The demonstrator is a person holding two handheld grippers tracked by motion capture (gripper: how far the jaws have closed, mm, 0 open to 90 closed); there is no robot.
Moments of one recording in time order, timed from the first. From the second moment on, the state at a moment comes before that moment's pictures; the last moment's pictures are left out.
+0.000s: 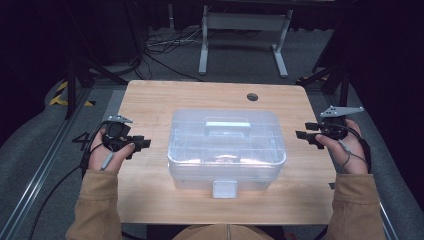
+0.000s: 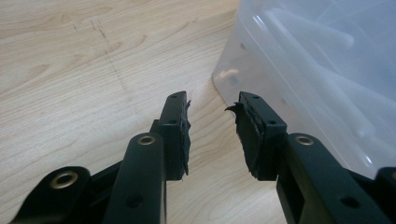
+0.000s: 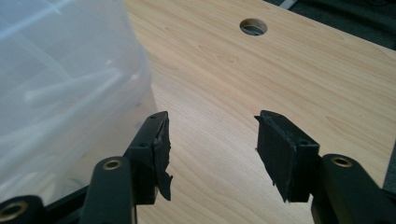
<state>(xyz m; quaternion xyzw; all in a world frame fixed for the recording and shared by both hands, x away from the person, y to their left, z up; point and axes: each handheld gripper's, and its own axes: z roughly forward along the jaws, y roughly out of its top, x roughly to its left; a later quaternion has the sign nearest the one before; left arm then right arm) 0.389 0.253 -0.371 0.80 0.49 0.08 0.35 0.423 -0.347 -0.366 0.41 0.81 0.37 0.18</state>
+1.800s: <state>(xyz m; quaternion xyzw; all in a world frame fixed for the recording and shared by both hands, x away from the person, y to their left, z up) 0.417 0.255 -0.424 0.80 0.50 0.06 0.31 0.464 -0.350 -0.460 0.44 0.83 0.31 0.16</state>
